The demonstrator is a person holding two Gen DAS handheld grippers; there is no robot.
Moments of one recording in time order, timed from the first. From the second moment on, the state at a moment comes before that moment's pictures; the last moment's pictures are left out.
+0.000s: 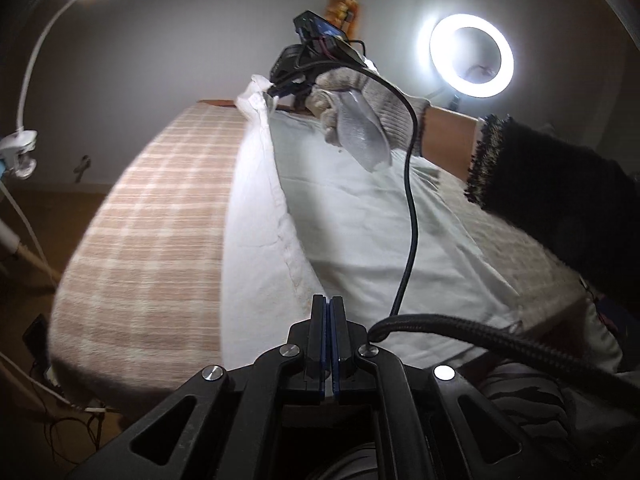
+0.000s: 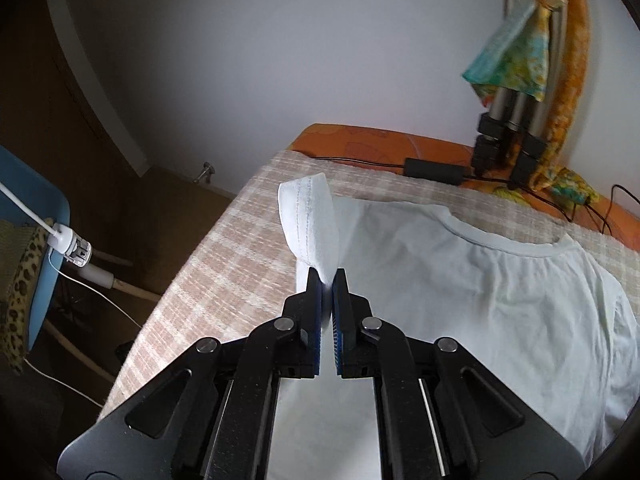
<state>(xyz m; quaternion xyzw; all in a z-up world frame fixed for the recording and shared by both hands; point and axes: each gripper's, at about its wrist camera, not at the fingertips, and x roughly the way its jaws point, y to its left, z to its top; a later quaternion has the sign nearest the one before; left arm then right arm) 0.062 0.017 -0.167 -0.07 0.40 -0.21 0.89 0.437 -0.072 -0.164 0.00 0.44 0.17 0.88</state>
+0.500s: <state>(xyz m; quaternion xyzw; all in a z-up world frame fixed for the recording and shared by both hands) 0.072 -0.038 -0.186 -0.02 0.45 -0.26 0.86 0.446 -0.153 -0.207 0.00 0.48 0.06 0.87</state>
